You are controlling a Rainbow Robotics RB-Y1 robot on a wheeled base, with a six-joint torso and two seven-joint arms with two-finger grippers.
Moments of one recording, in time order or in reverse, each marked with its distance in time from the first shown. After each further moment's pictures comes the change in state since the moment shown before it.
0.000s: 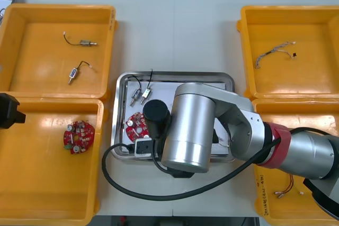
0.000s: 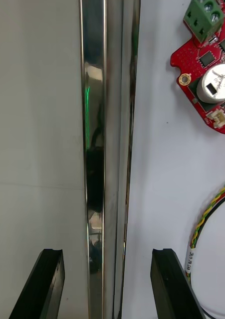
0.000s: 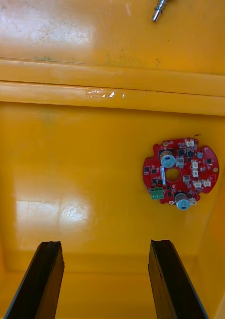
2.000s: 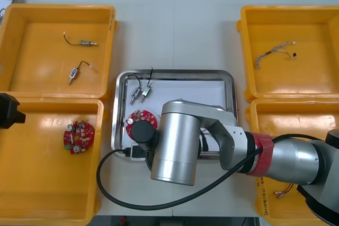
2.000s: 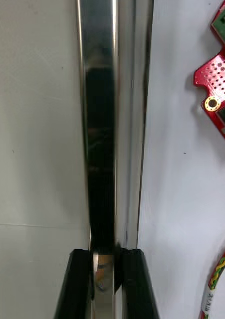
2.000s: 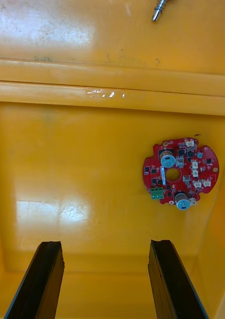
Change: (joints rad) right arm -0.002 0.049 0.097 0.088 0.121 -0.068 -0.053; left arm 0.000 0.000 0.000 0.000 0.000 0.000 0.000
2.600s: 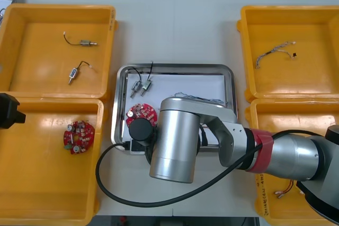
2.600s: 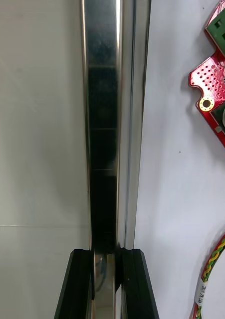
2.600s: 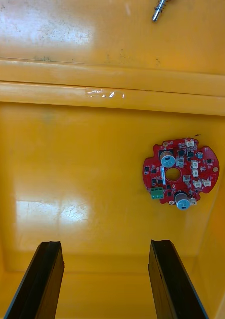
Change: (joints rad) right arm -0.030 -0.001 0.000 0.000 0.039 -0.001 0.000; left arm 0.000 0.000 0.000 0.000 0.000 0.000 0.000
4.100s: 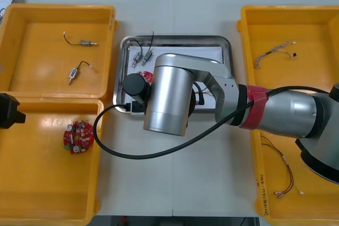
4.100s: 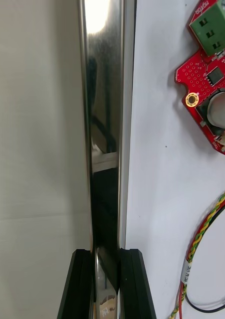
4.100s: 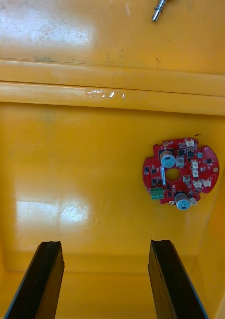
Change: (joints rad) right arm -0.244 -0.021 0.002 0.192 -0.081 -0.087 0.023; left arm 0.000 0.000 0.000 0.000 0.000 0.000 -0.001
